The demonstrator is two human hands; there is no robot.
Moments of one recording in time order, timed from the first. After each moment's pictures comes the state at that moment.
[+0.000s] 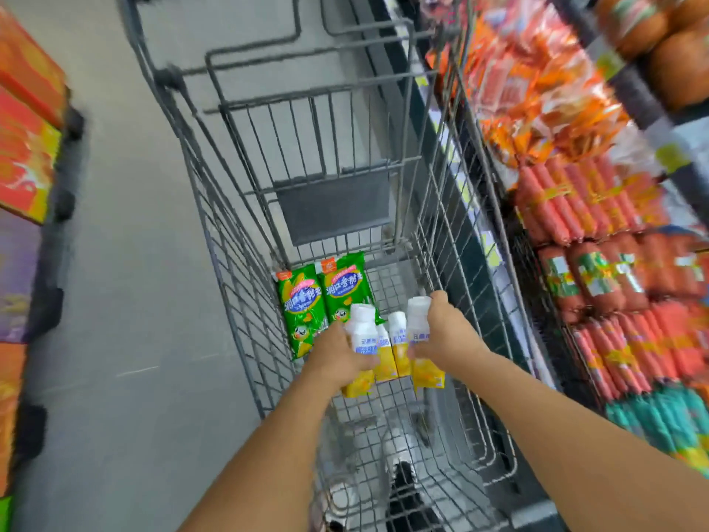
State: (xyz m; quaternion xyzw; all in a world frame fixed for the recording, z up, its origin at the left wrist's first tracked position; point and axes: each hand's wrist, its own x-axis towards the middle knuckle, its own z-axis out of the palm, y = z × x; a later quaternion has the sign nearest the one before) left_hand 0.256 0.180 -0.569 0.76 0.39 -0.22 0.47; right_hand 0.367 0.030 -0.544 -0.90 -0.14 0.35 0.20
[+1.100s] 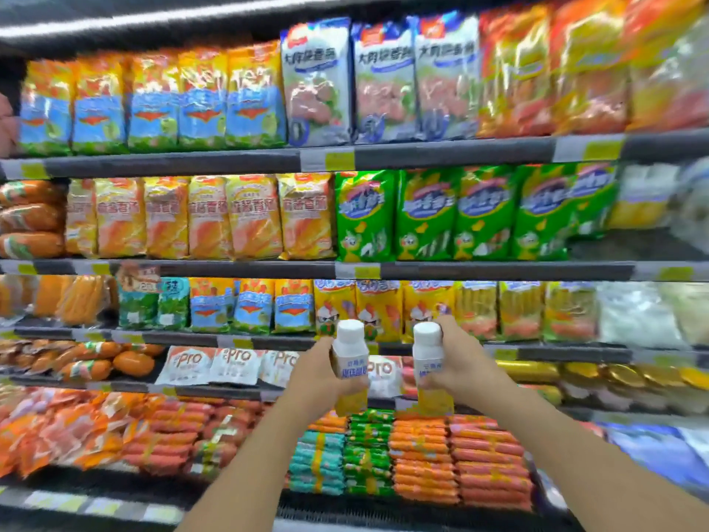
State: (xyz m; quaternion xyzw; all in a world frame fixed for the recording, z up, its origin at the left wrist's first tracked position) left_hand 0.220 -0.305 -0.127 0.80 -0.35 -0.21 0.43; right_hand 0.062 -0.481 -0.103 -0.88 0.26 -0.12 0.38
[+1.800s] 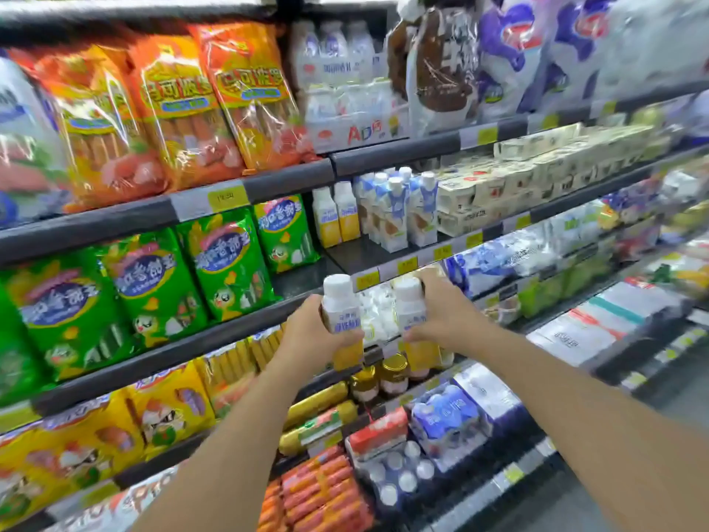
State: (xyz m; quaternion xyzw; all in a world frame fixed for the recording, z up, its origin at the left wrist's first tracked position) left_hand -0.024 -0.691 -0.067 0.71 -0.55 -0.20 0.38; right_hand -0.236 -0.763 -0.053 -0.80 0.46 -0.26 0.27
